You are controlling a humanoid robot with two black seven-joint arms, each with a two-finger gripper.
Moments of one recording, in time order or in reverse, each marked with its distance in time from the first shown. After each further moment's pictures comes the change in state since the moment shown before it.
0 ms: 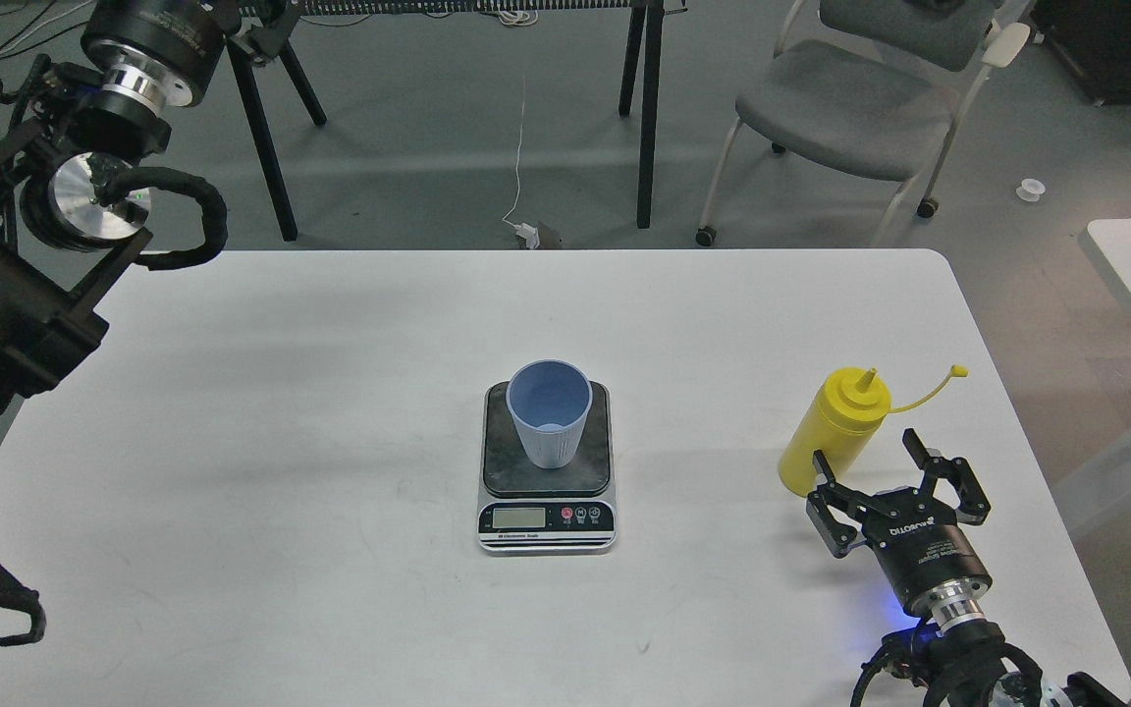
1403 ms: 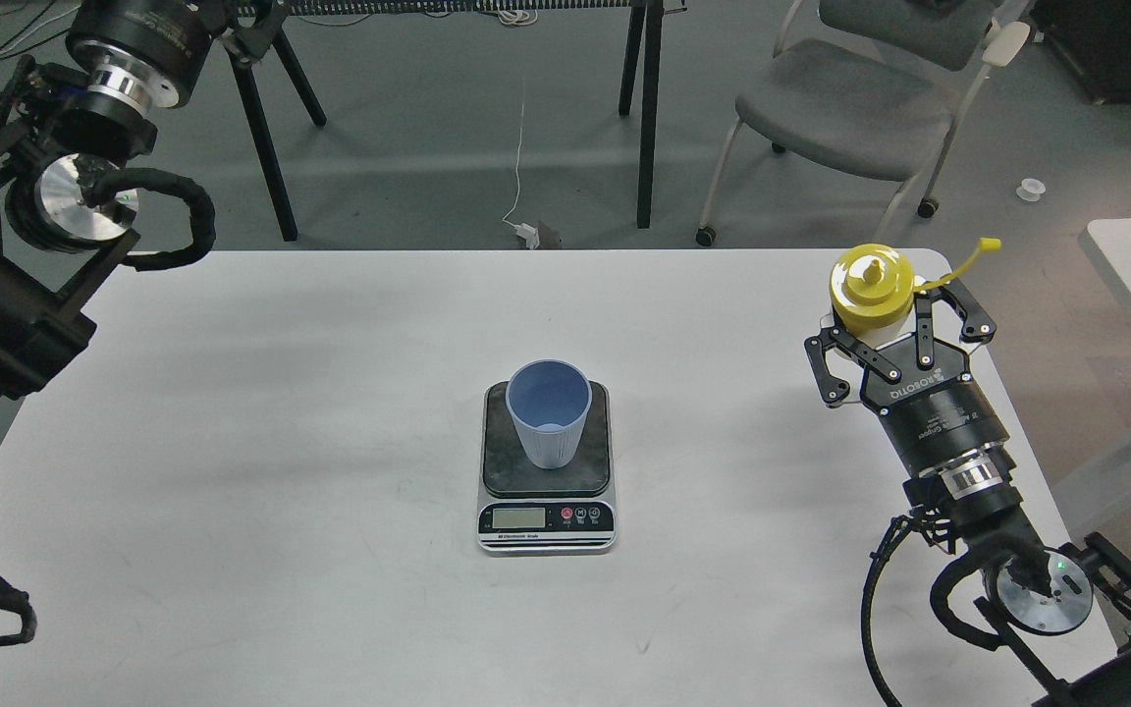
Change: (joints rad) left arm 0.004 0.020 -0.001 0.000 0.000 0.000 -0.002; right arm 0.159 -0.089 0.073 0.250 -0.436 -0.079 0.086
